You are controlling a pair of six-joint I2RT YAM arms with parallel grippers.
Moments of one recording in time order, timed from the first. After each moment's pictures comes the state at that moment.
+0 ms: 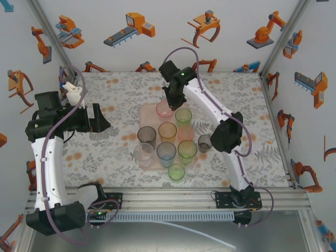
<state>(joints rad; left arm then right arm) 0.17 1.05 1.28 -1.08 0.57 0.17 0.66 2.24 2.34 -1.29 0.06 0.29</state>
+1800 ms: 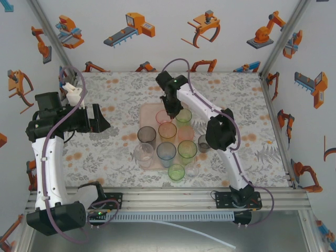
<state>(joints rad) 0.18 1.05 1.27 -1.07 0.58 0.17 0.67 2.34 2.26 -1.22 0.04 0.30</state>
